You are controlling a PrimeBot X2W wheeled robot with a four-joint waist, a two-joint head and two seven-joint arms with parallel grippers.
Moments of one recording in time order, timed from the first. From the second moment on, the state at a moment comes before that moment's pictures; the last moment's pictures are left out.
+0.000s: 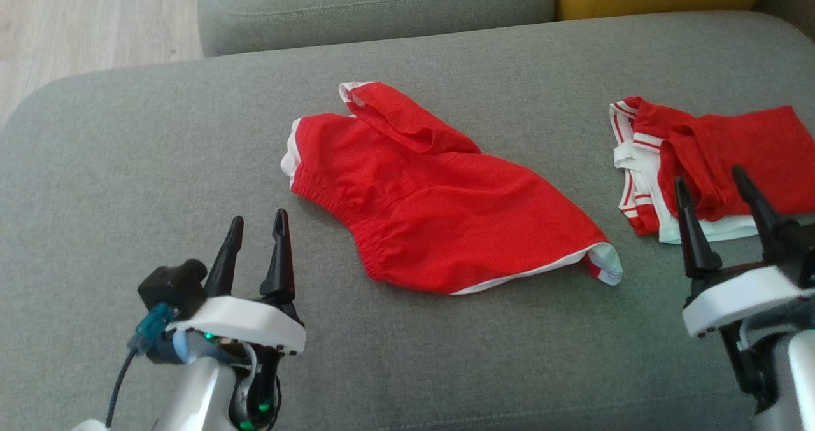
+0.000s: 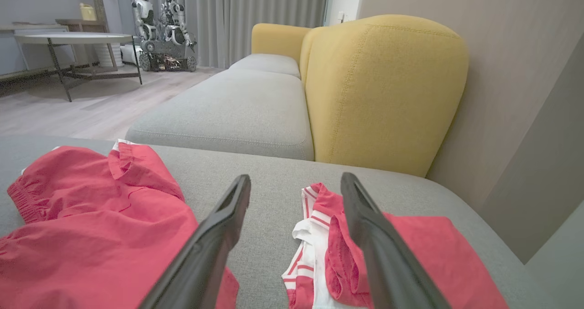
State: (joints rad) left arm -0.14 0.04 -0.25 0.30 -0.43 0.02 -0.26; right arm -0.07 -0.23 -0.01 0.03 0.11 0.13 0.02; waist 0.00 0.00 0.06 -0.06
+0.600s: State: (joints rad) left arm -0.15 0.05 -0.48 0.49 -0.46 -0.11 -0.17; right arm -0.07 -0.12 -0.06 0.03 0.06 0.13 -0.01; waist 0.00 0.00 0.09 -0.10
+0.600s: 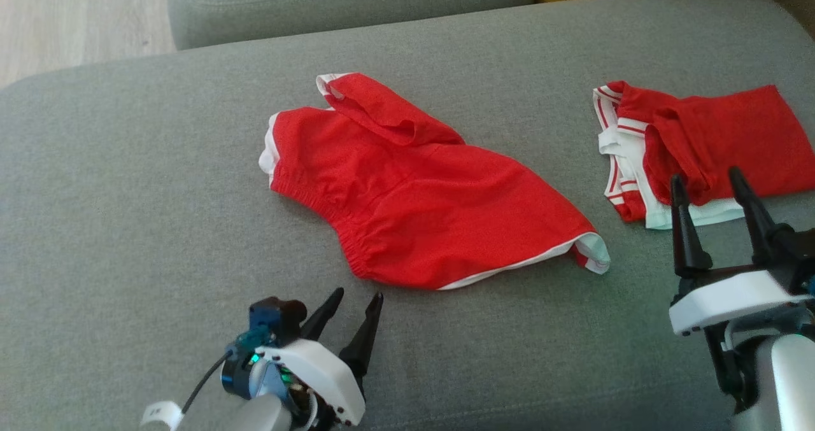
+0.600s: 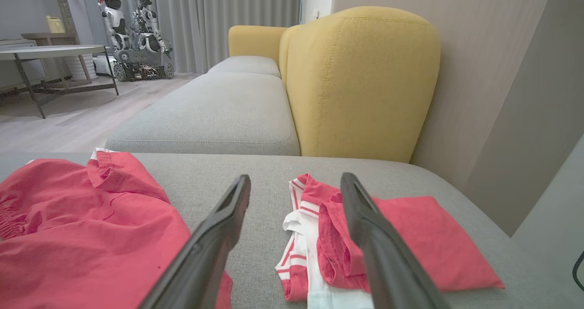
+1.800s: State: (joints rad) left arm -0.28 0.17 -0.44 0.47 -0.51 -0.10 -0.25; right arm -0.09 -0.10 -0.07 0.08 0.03 0.13 -0.04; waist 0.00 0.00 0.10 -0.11
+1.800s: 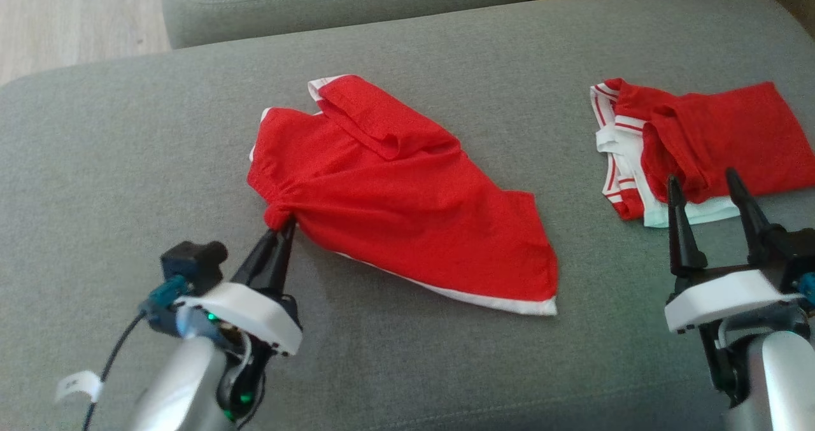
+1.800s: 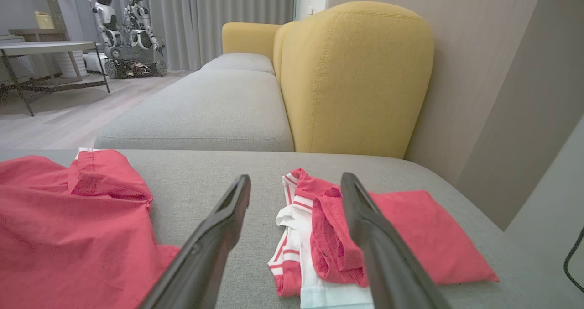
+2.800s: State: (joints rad) left arm -0.67 0.41 -0.78 0.58 -0.51 -0.13 0.18; right arm -0.22 -0.06 0.06 0.19 0.01 0.13 -0.12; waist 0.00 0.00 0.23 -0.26
